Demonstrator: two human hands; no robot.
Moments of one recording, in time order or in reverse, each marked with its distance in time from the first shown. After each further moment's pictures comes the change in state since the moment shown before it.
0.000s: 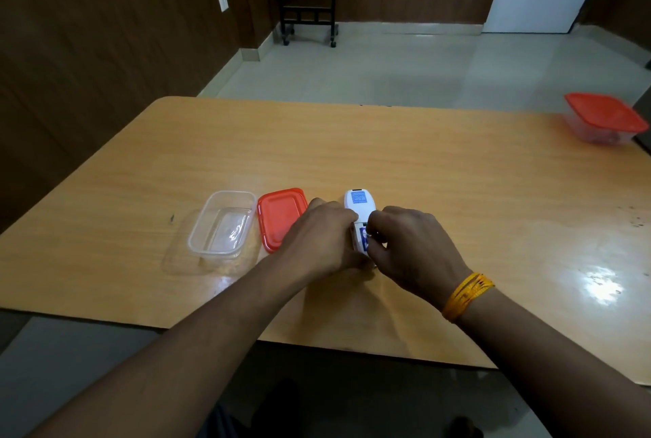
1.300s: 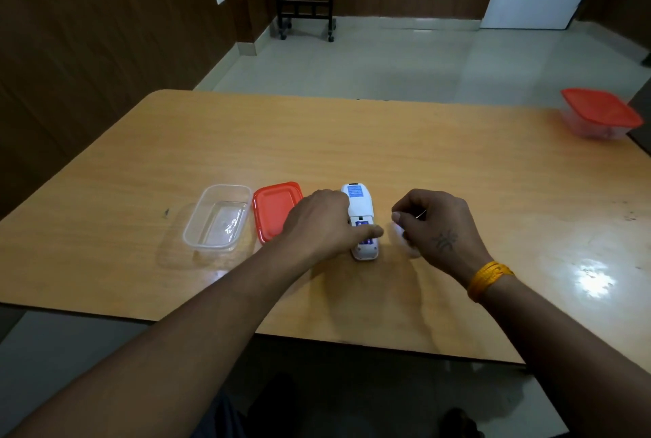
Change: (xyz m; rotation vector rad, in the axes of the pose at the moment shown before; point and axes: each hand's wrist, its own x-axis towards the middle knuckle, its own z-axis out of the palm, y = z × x) left_hand 0.021 0.001 0.006 0.043 0.041 -0.127; right_hand -0.003 0.032 -0.009 0.366 0.064 0.454
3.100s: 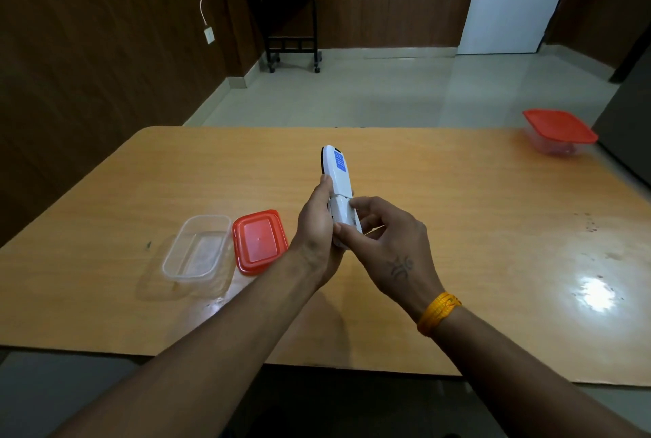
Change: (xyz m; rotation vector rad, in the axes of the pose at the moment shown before) left_hand -0.012 0.074 -0.029 -1.805 0.039 -0.342; right_hand -0.021 -0.043 -0.004 0.275 0.165 -0.040
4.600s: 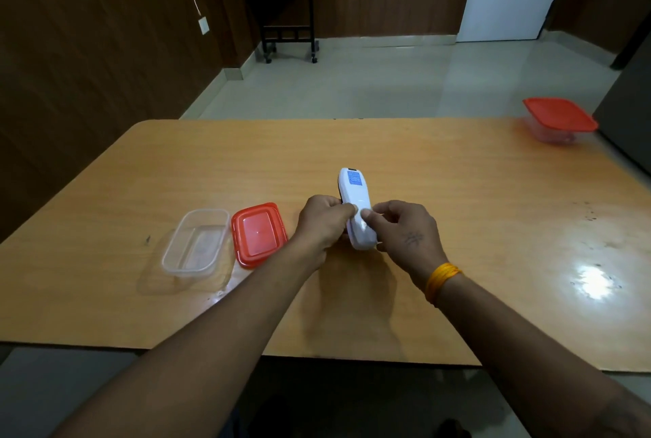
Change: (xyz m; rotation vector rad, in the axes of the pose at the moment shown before) left_hand 0.048 -0.022 -0.023 0.723 0.104 0.016; right_hand 0.027 0.054 0.004 0.001 -0.021 0.333
